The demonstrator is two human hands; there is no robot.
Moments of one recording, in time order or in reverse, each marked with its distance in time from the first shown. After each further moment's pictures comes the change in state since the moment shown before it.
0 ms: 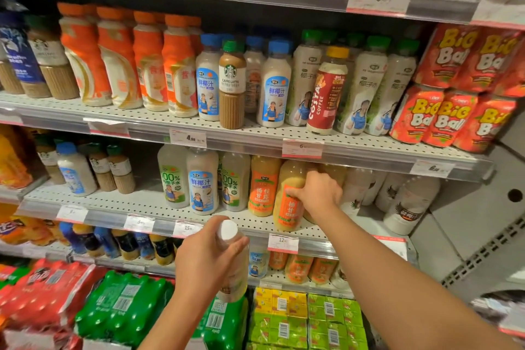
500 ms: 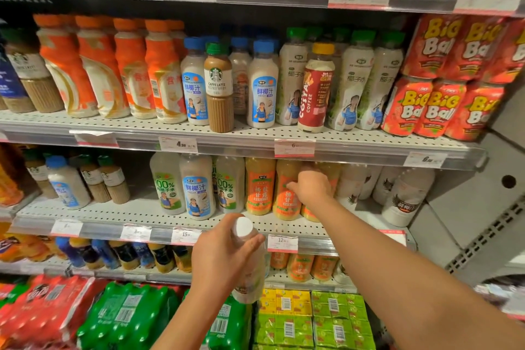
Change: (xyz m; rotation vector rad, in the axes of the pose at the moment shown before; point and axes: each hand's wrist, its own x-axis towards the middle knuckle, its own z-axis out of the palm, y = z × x) left_hand 0.012 0.020 0.019 -0.027 -0.043 0.059; right_hand 0.018 -0.006 -0.003 0.018 -0.242 0.013
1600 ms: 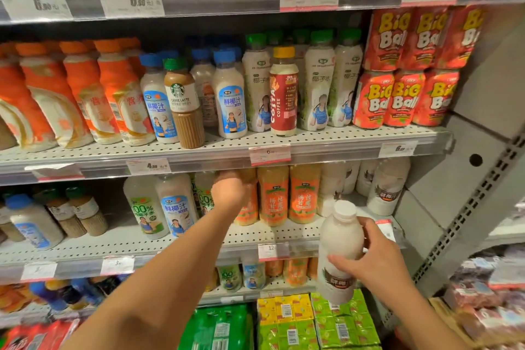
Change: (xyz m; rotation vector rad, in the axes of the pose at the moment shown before) left_hand 0.174 0.018 0.098 0.330 -0.189 -0.070; right_hand -0.160 0.153 0.024 0.738 0.229 -0.029
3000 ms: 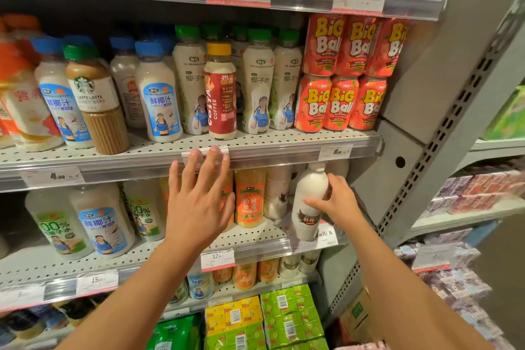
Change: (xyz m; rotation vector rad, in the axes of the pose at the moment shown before) left_hand -0.062 0.036 0.006 0.355 0.494 0.740; right_hand 0.144 0.059 -0.061 -0.191 0.084 0.019
